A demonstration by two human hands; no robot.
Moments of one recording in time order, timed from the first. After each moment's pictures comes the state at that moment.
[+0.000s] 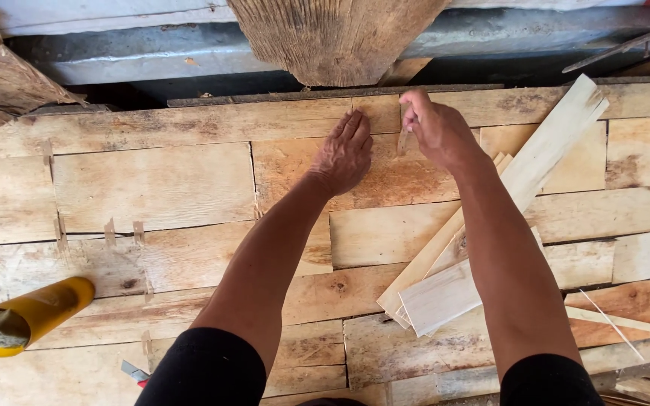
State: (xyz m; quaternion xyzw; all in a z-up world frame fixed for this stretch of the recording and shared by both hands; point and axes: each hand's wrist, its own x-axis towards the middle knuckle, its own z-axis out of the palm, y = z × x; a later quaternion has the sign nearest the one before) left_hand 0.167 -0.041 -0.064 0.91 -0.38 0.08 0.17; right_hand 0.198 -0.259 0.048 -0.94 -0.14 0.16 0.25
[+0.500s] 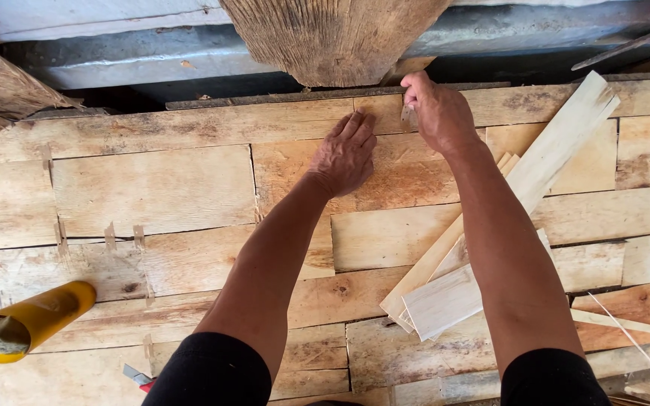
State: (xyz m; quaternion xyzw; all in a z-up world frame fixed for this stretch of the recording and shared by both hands) left_hand 0.172 -0.037 -0.048 0.90 -0.37 0.04 0.22; right_hand 0.224 -0.260 0.020 -0.96 -0.16 0.05 0.20
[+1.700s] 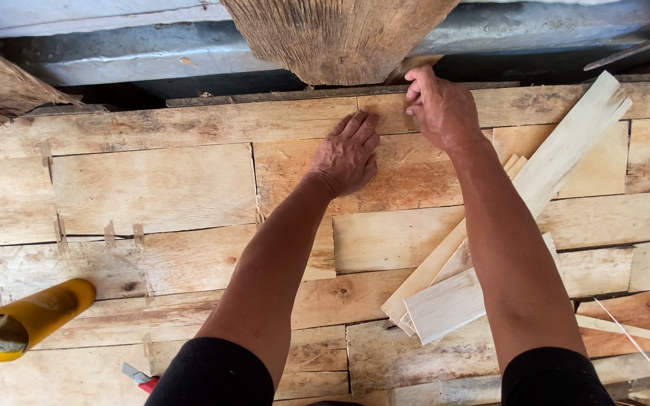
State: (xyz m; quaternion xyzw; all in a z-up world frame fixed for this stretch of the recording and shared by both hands) left_hand 0.173 -0.037 -0.048 0.91 -0.34 0.00 0.24; right_hand 0.231 -0.261 0.009 -0.96 -0.17 0.06 0.21
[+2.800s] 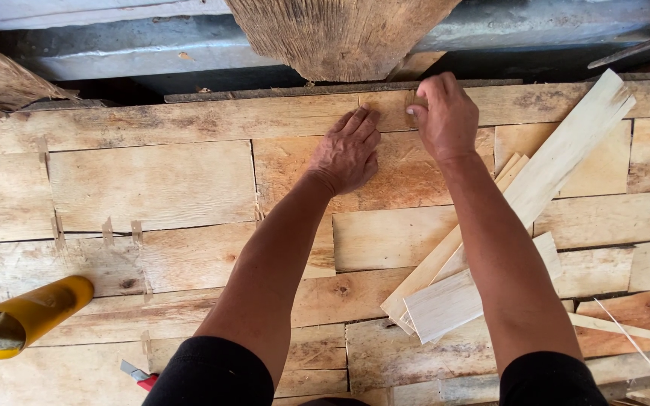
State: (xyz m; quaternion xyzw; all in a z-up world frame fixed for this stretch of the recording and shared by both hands) left_hand 0.173 -0.036 -0.046 0.91 -0.34 0.02 0.25; right_hand 0.207 -0.259 -0.014 -0.98 -0.12 -0.09 0.11
